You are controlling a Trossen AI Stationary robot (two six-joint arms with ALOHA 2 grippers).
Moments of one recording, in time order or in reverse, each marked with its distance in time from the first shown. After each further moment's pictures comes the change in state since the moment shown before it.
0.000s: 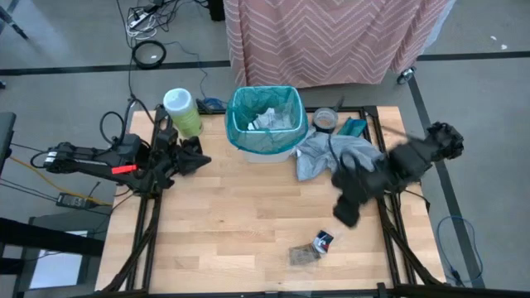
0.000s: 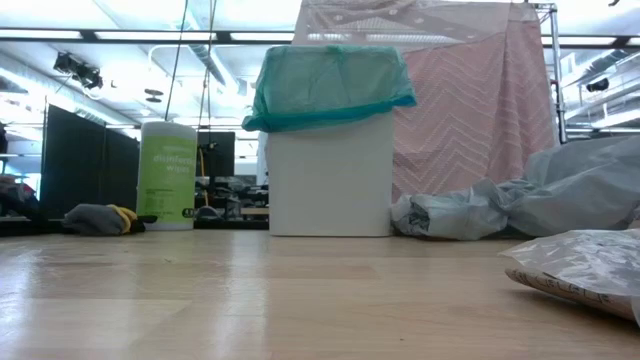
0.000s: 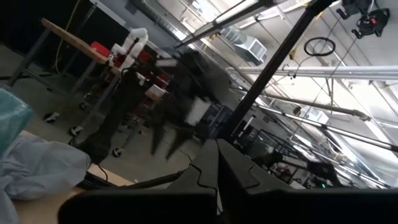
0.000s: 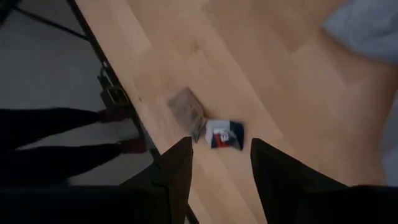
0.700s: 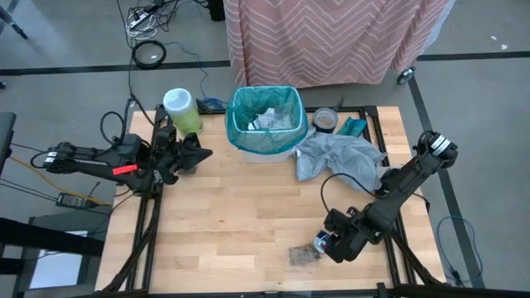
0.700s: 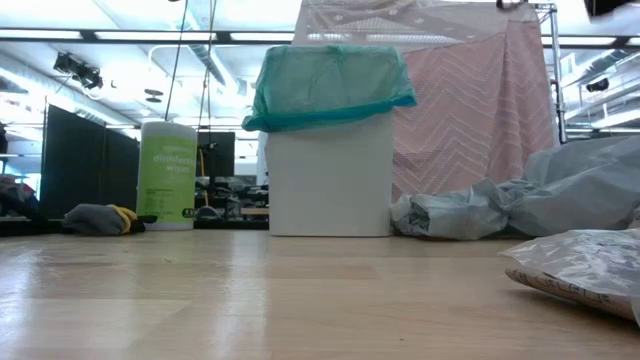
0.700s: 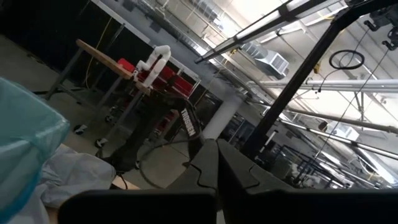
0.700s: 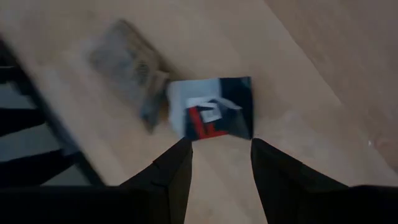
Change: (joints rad) left arm 0.000 0.002 0.000 0.000 -0.110 0.024; right arm 0.259 0.066 -0.727 0.632 0.082 0.327
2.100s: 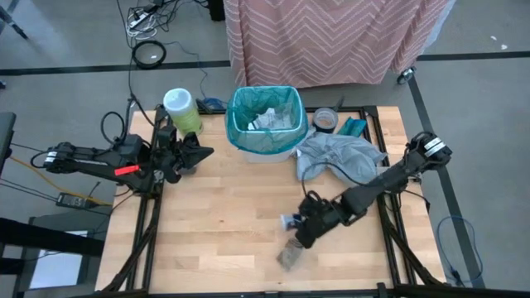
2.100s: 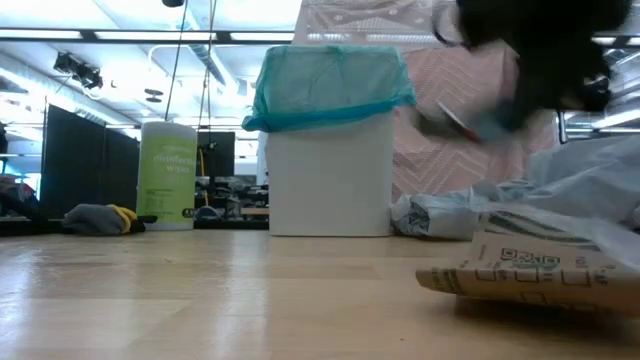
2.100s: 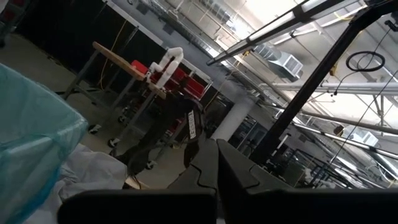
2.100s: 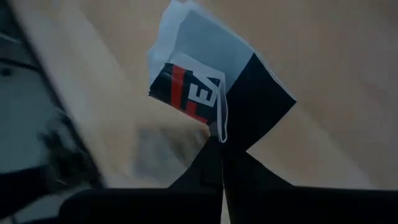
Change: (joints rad) left arm 0.000 0.000 0.000 -0.027 -0.054 0.003; right arm -0.250 0.065 0.002 0.330 0.019 -0.196
